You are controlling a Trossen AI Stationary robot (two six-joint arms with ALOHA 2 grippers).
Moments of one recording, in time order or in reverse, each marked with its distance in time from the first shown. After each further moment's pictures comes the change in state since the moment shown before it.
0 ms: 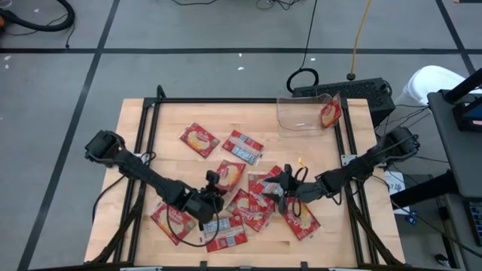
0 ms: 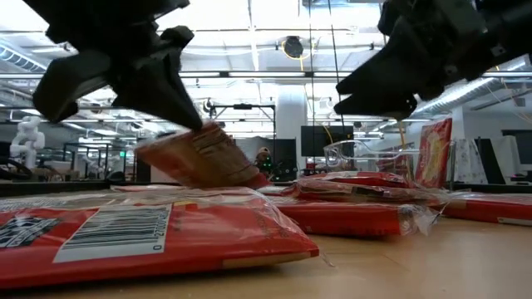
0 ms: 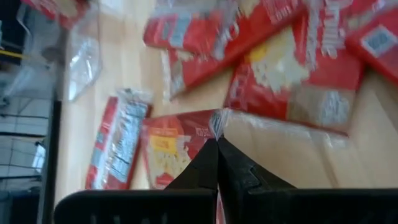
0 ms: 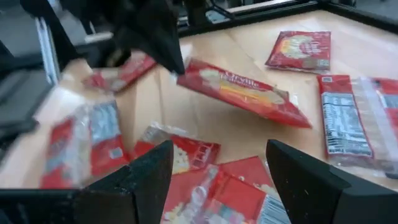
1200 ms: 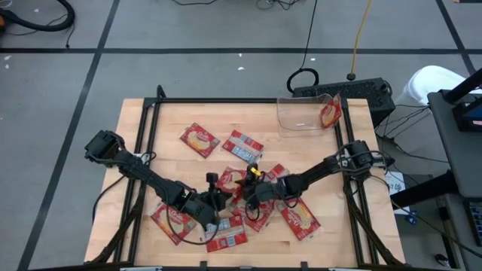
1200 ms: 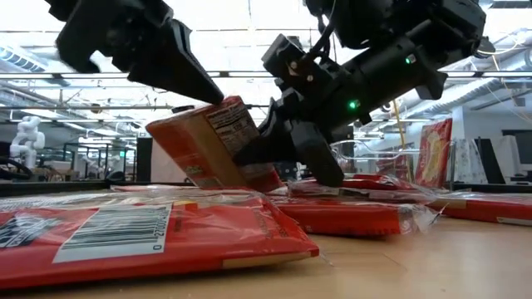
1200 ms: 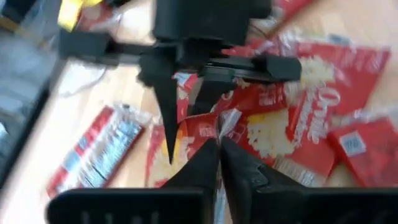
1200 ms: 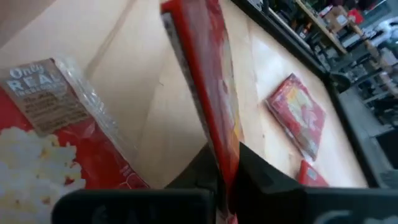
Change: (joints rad) left arm -0.010 -0.002 0.004 0.144 -0.017 -0.270; right arm -0.163 0.461 0.423 -0.069 -0.026 -0.804
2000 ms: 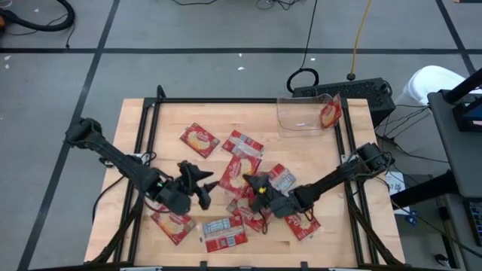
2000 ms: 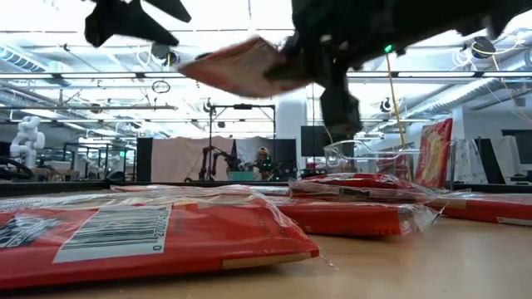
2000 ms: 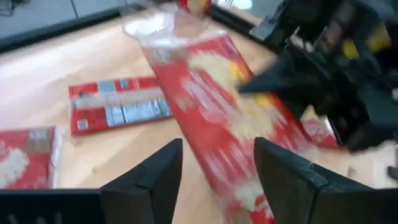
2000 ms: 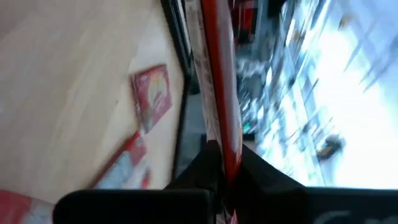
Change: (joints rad) left arm -0.035 -0.339 0.000 -0.309 -0.158 -0.805; right arm 0.184 -0.092 -0.005 0.195 0.561 -0.865
